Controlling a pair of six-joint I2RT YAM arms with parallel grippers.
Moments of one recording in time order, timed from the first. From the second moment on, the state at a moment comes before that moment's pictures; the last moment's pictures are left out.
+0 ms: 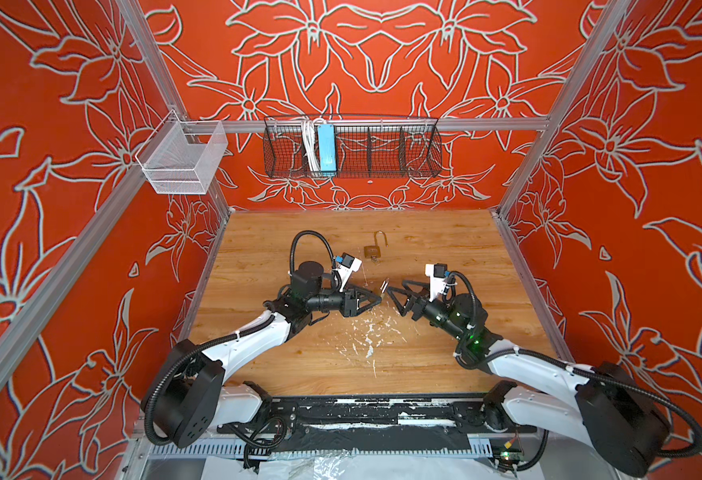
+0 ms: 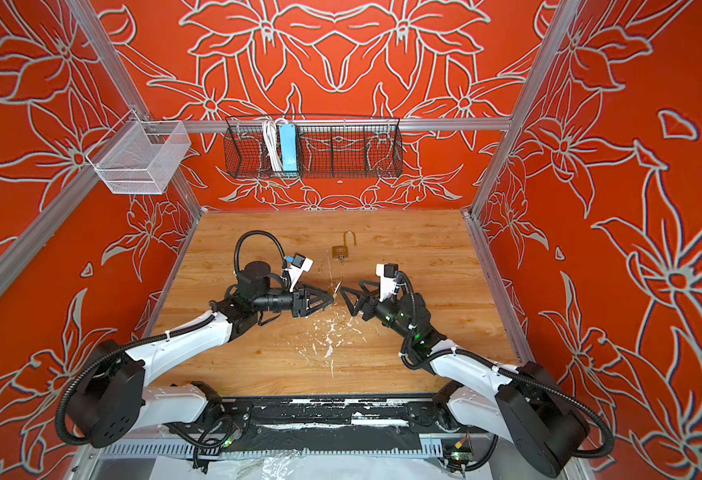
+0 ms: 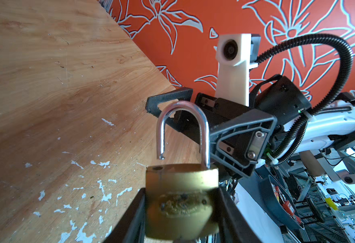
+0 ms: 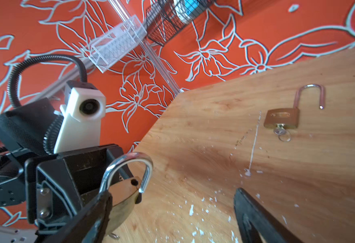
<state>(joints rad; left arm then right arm) -0.50 1.29 0.67 0.33 0.83 -0.50 0.60 1.12 0.33 0.78 -0.24 0.64</state>
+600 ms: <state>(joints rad) -0.54 1.28 0.68 0.36 0.85 -0.51 0.60 1.18 0.40 0.77 -0.25 0.65</state>
